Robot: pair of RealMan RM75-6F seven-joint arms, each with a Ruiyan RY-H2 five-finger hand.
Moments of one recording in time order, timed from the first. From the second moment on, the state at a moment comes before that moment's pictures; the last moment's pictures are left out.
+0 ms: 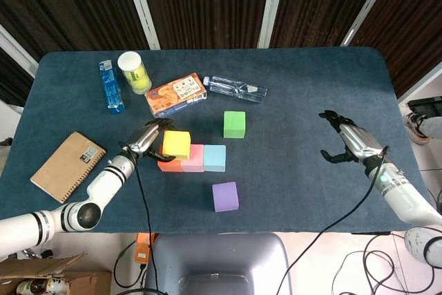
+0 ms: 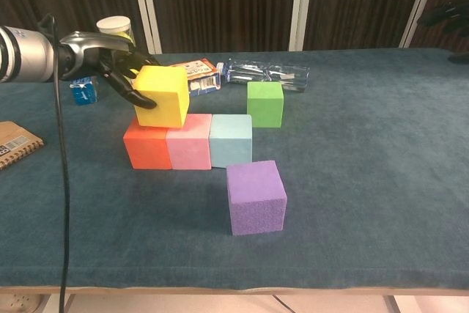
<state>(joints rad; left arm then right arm) -1.00 -1.30 -0.24 -1.54 0.60 0.63 0.02 0.66 -0.85 0.20 -1.75 -1.02 0.64 0.24</state>
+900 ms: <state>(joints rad) -1.02 -1.32 -0.21 -1.52 0.61 0.60 0.00 0.66 -0.88 0.20 -1.70 -1.02 0.62 0.25</state>
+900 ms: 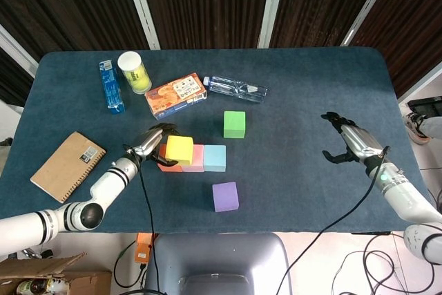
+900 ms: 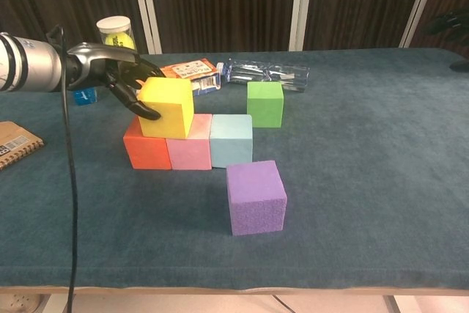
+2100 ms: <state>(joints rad) -1.01 -1.32 -0.19 -1.50 0.69 0.61 0.00 0.65 -0.86 0.20 -1.70 -1.03 0.59 0.28</state>
